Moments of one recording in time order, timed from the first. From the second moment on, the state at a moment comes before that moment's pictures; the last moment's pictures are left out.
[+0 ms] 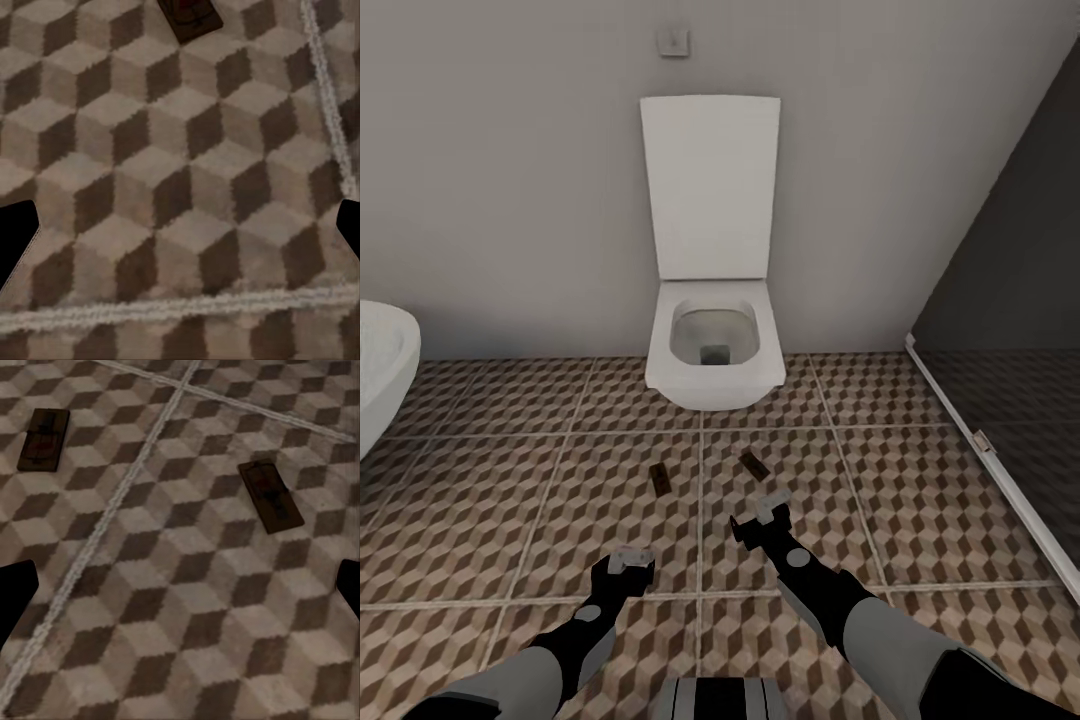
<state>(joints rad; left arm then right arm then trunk) -0.69 -0.06 -0.11 -0.10 0.03 -0.33 0.07 -0.79 0.10 0.74 -0.32 -0.31 -0.19 -0.10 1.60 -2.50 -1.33</state>
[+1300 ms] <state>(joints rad) -0.69 -0.06 -0.11 -0.09 0.03 -0.33 0.07 -0.78 0.10 0.74 -0.28 -0.31 -0.22 -0.10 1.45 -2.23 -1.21</state>
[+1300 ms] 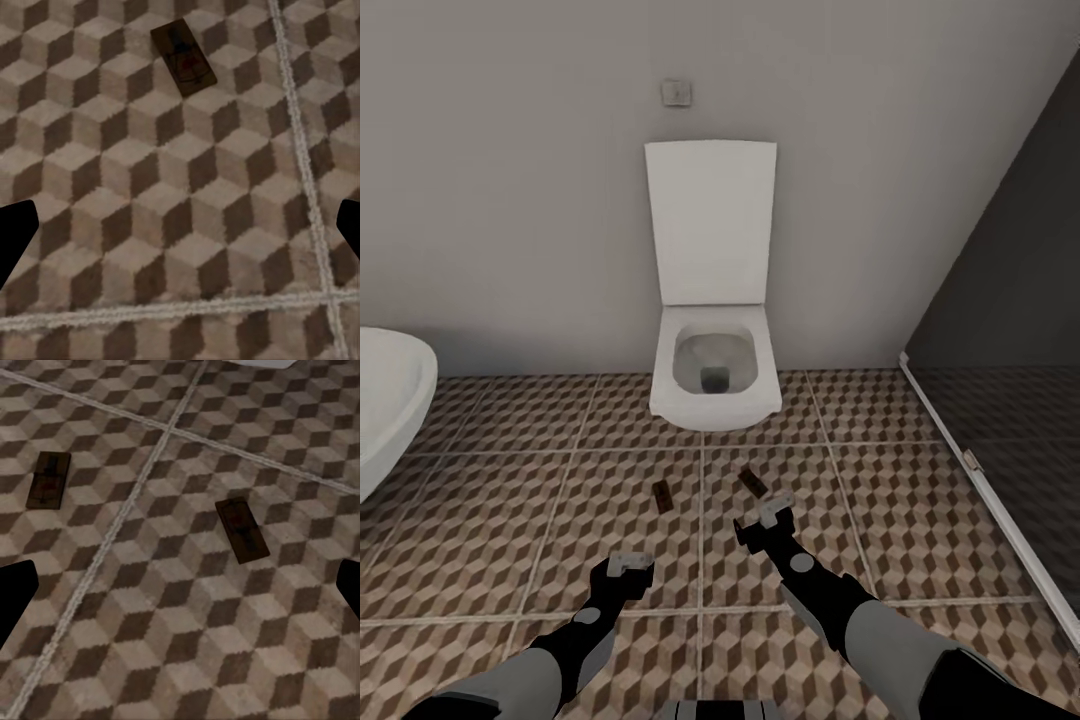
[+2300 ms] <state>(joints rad) -0.69 -0.04 -0.11 0.03 0.03 -0.45 0.07 -0.78 0.10 0.74 -0.24 -0.31 -0.24 -0.10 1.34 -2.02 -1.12</state>
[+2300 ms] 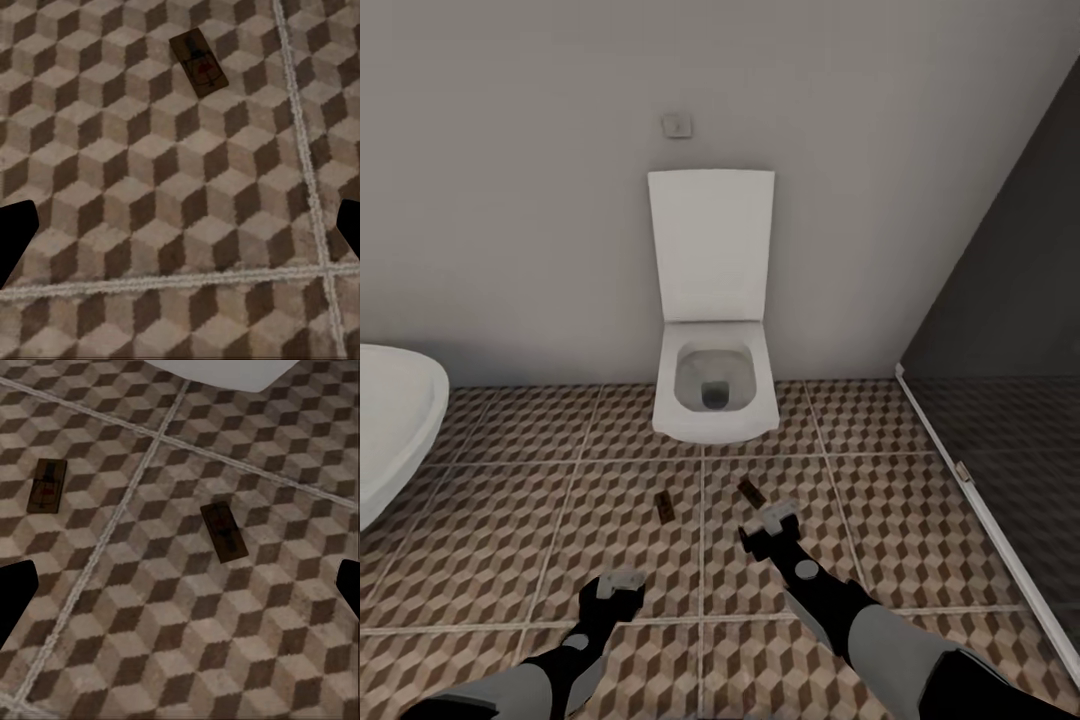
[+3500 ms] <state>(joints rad) -0.57 -0.01 -0.11 0.07 0.04 -0.53 0.08 -0.65 0.08 0.74 -0.02 -0.31 -0.48 -0.11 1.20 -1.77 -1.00</state>
